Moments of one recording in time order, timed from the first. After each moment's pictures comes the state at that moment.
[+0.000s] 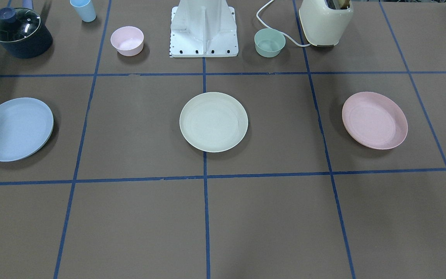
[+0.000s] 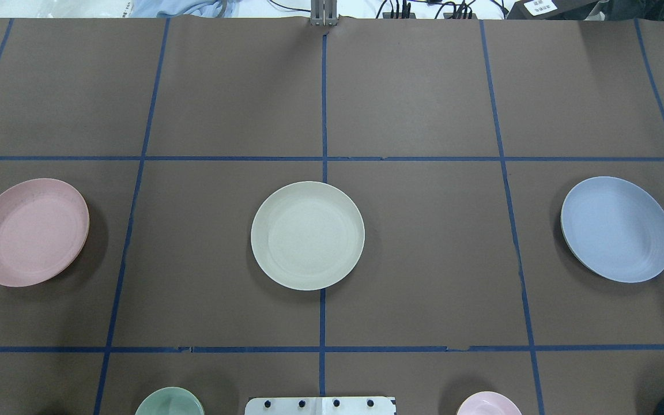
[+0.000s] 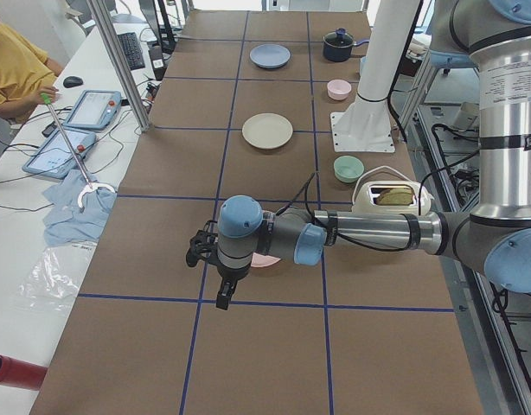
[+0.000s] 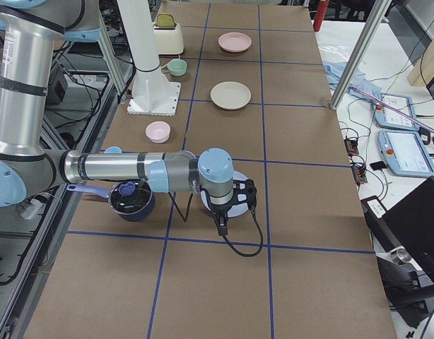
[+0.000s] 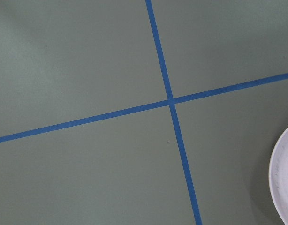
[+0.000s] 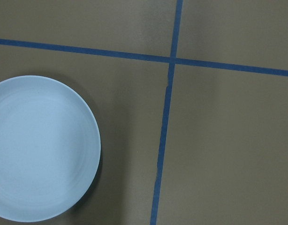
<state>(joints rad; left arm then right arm) -1.57 -1.45 -1.71 -1.77 -2.29 0.07 1.57 -1.81 1.86 -1.52 2.36 -0.03</state>
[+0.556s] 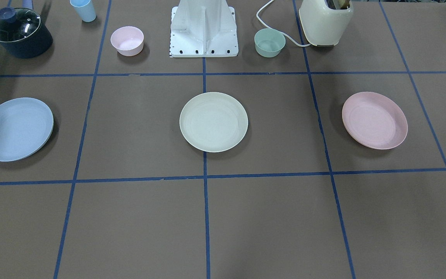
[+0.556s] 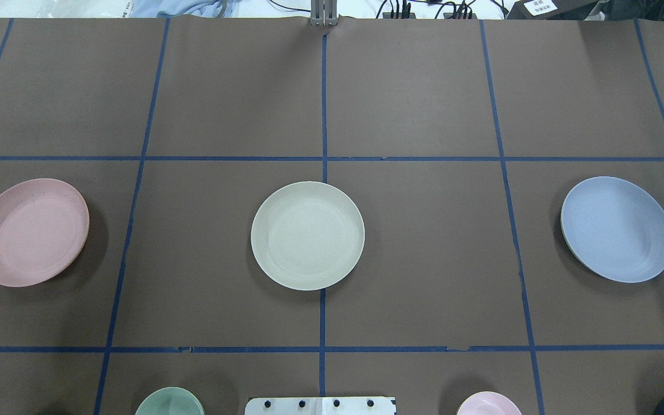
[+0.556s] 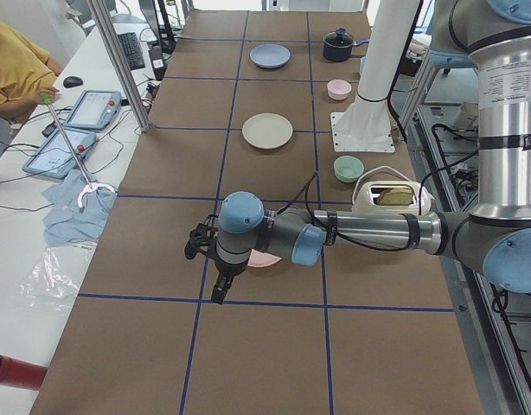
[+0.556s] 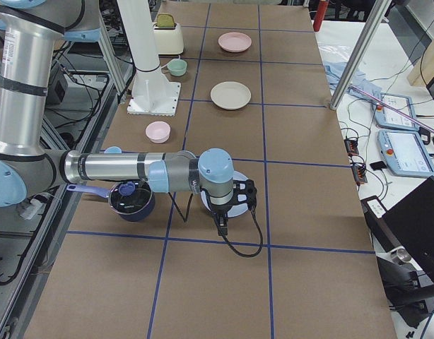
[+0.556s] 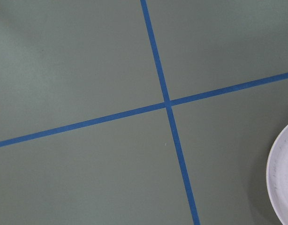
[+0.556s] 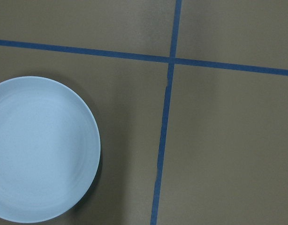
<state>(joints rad) -1.56 -1.45 -1.71 -1.86 -2.28 0.08 1.57 -1.80 1.86 -1.52 2.36 -0.03</state>
